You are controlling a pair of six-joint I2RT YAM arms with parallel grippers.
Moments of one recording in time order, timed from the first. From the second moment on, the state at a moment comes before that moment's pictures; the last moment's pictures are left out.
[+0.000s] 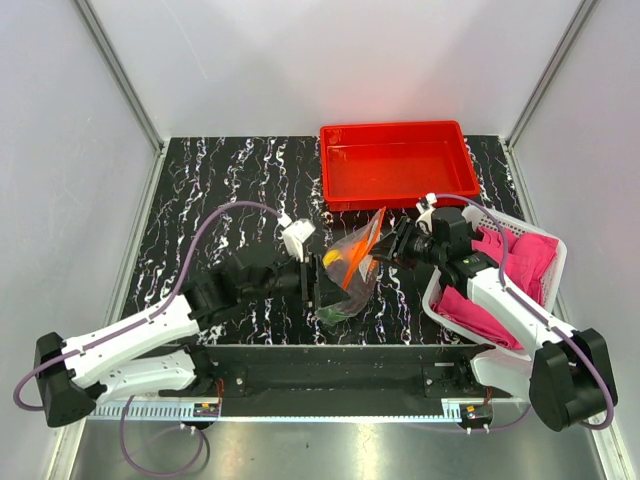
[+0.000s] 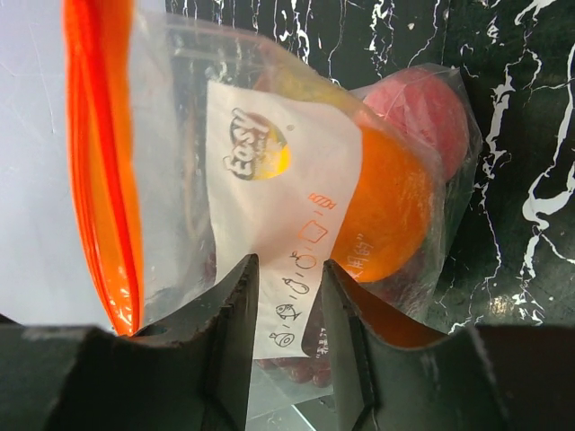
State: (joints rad) left arm -1.00 0.95 0.78 -0.18 0.27 -0.82; right arm 0.35 1.14 0.66 -0.07 -0.50 0.91
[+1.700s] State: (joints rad) left arm -0.76 1.26 1.16 -0.32 0.28 -0.59; right arm 0.35 1.07 0.68 -0.17 -0.54 0.80
